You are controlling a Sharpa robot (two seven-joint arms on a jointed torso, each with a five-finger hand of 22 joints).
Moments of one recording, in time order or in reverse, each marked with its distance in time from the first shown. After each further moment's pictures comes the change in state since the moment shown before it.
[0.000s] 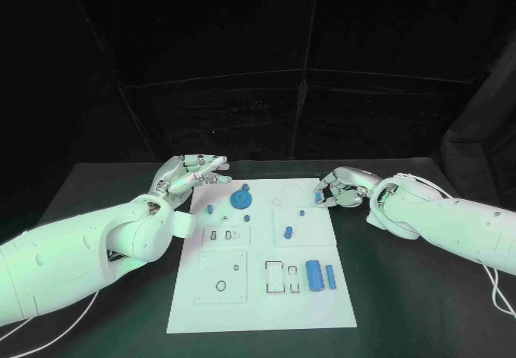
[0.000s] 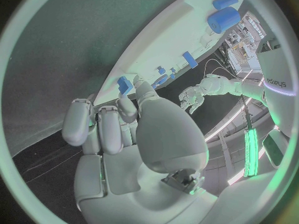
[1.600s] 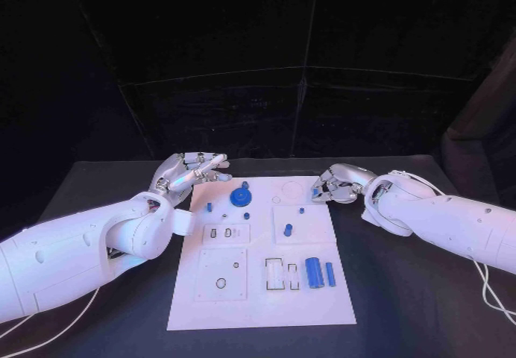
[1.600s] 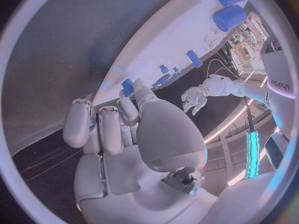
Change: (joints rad) left arm 0.000 -0.001 0.000 0.000 0.000 0.004 -0.004; left_hand 0.000 0.000 0.000 0.000 0.000 0.000 0.000 0.000 0.000 0.000 0.000 0.000 0.000 0.000 0.000 0.000 0.000 0.000 0.000 0.000 0.000 0.000; right arm -0.001 0.024 0.000 0.001 -0.012 -0.031 -0.037; right_hand 0.003 0.083 0.092 0.001 -0.103 0.093 -0.018 0.033 -0.002 0.022 -0.014 0.023 0.023 0.000 -0.008 0.008 0.023 0.000 0.014 -0.014 0.005 0.026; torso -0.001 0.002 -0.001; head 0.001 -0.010
